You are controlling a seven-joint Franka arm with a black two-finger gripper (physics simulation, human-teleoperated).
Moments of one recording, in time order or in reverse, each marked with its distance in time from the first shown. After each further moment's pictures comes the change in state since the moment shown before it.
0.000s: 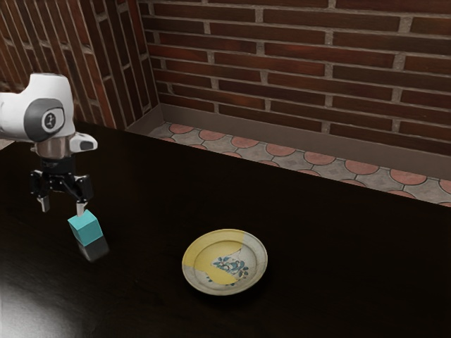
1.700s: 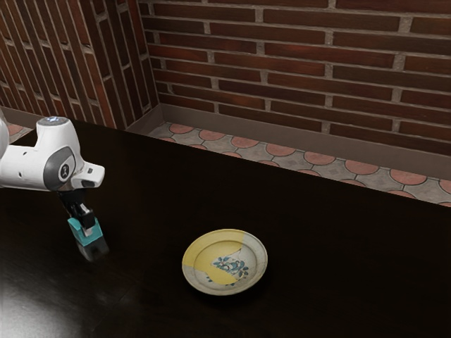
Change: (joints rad) arm 0.056 0.242 0.008 -0.076 -0.054 0.577 0.668
